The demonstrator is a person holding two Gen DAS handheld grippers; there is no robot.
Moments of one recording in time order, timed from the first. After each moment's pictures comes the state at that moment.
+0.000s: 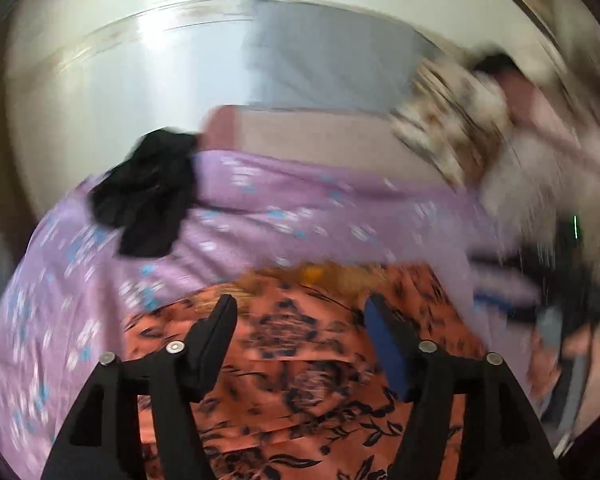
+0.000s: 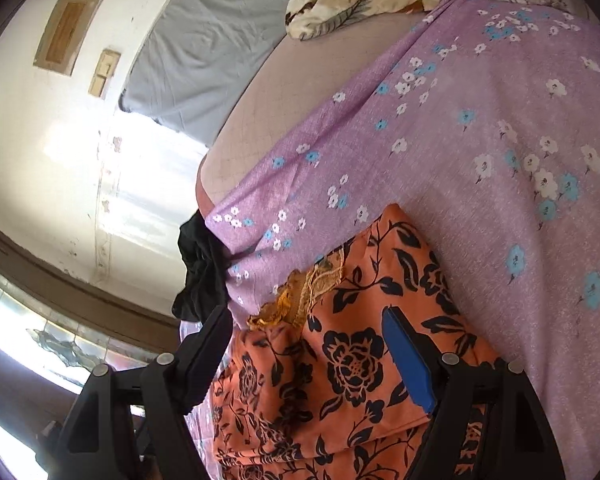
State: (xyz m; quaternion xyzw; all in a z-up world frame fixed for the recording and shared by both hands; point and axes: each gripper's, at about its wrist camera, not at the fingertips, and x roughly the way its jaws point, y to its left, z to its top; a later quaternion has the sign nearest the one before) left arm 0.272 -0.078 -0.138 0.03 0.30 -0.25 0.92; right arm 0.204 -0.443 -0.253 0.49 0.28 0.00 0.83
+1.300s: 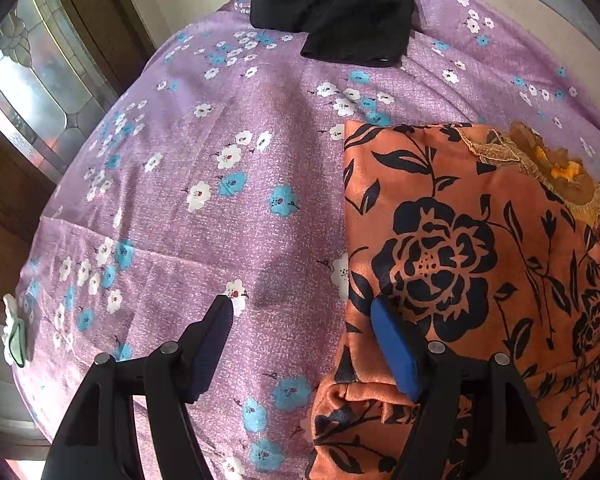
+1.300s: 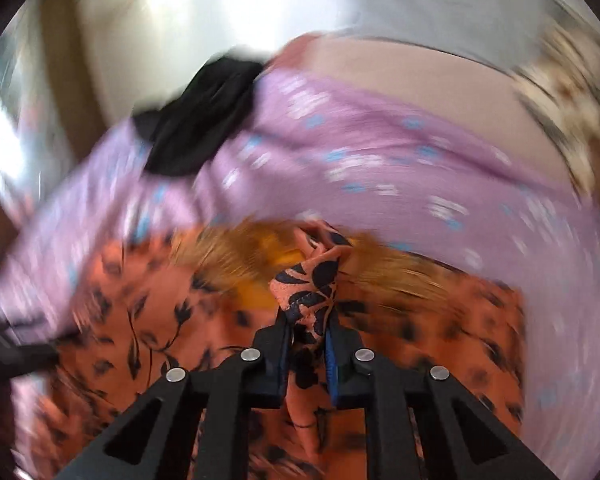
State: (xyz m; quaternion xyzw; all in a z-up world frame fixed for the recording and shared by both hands) left arm 0.371 0.025 -0.274 0.07 0.53 0.02 0.85; right arm 0.289 -0.296 -0.224 0.11 0.37 -0.04 0.92
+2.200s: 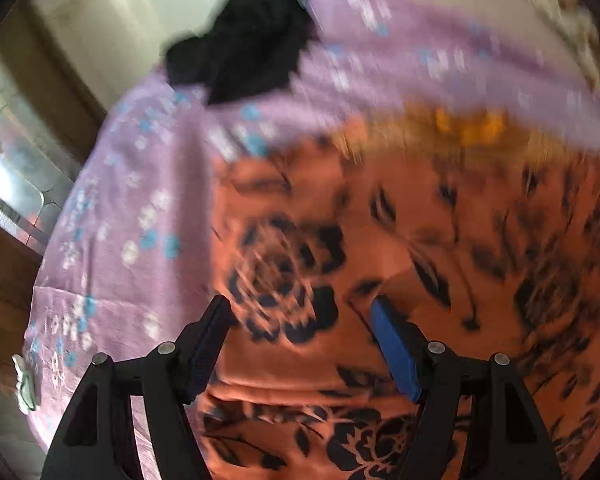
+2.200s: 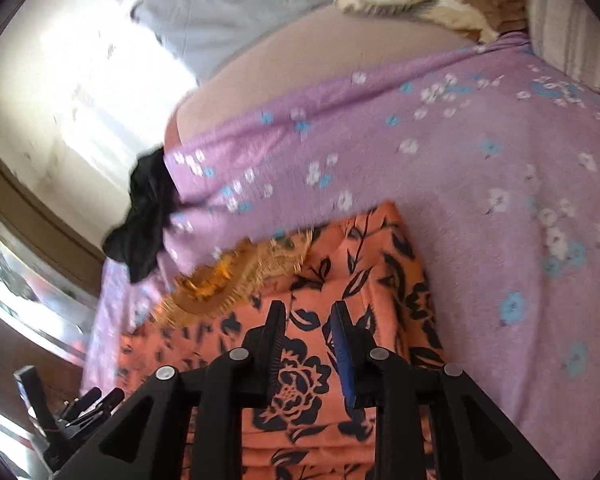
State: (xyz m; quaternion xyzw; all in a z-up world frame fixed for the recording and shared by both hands) left arm 0.350 -0.066 -0.282 0.17 0.50 -0.05 0.85; right arm 0.247 -0.406 -0.277 0.28 0.39 -0.04 0.88
